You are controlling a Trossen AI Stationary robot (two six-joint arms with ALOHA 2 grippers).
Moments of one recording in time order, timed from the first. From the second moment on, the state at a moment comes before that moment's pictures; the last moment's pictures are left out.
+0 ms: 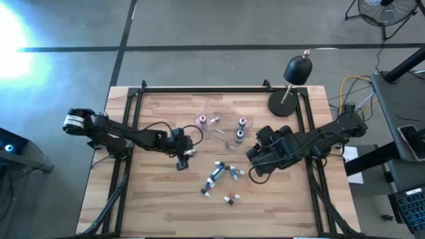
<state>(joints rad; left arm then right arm) -0.06 1.38 0.63 -0.14 -0.15 -0.22 0.39 1.57 1.52 -1.51 0.62 1.38</state>
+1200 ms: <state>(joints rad) 0.00 1.31 1.02 -0.17 -0.39 0.00 0.39 1.57 1.51 -1.54 0.62 1.43</state>
